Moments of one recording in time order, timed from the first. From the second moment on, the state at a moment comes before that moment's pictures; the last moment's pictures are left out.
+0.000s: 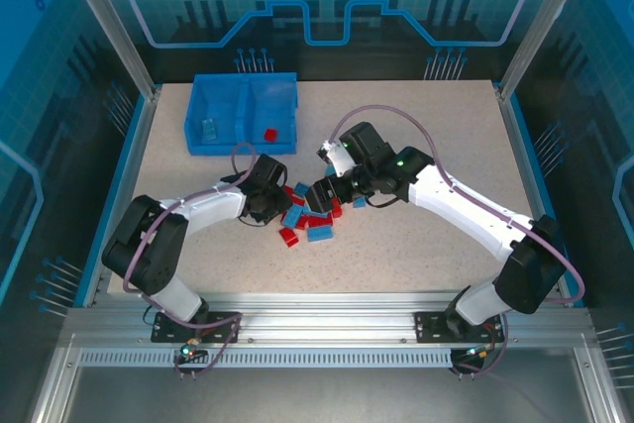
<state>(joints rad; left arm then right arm) -0.46 1.61 0.86 -0.39 0.01 -1.06 0.73 1.49 1.32 -0.75 -0.34 0.27</state>
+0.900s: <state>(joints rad) -0.46 1.61 0.84 -0.46 -0.10 -1.01 0.75 1.49 1.36 -0.77 -0.34 0.28</state>
